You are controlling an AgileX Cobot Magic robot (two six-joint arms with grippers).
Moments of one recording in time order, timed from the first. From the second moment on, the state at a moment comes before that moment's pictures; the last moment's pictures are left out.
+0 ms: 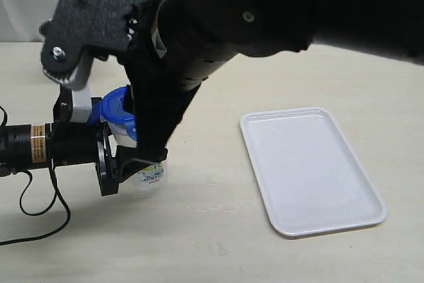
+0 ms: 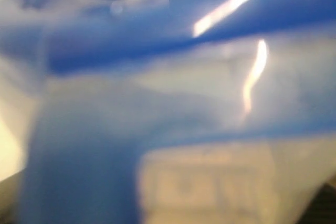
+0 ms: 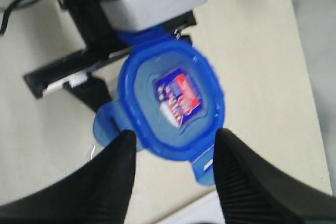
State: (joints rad) left arm 0.04 1.97 -0.65 1.20 -1.19 -0.34; right arm 0.99 1.67 -1.49 -0.33 0.89 -0.34
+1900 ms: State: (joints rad) left arm 0.04 2.02 -0.65 1.15 -1.19 -0.37; right arm 1.00 1.64 -1.10 -0.87 0.39 -0.12
